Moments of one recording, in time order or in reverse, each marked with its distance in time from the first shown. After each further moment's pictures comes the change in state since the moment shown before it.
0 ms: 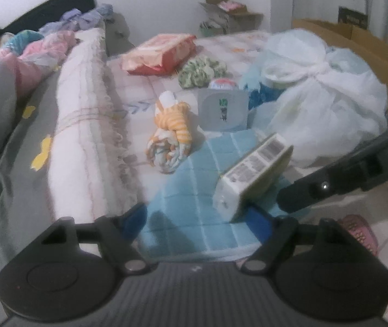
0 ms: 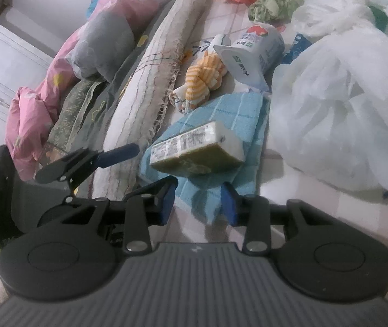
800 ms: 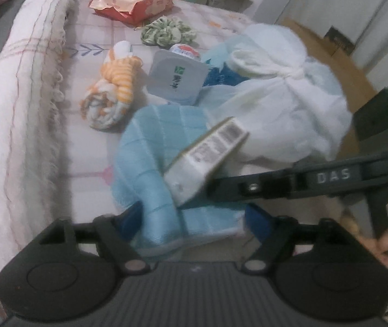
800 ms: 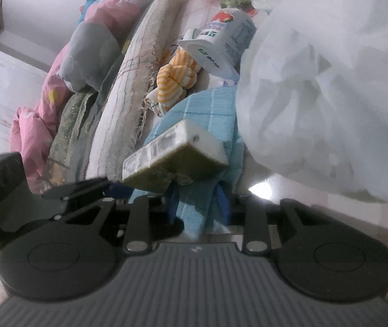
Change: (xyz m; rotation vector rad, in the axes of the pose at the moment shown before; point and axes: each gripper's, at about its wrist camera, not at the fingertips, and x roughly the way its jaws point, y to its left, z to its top) left arm 0.011 0.002 0.001 -0.276 0.143 -0.340; right arm 0.007 -0.041 -0.002 0.122 0.003 0.061
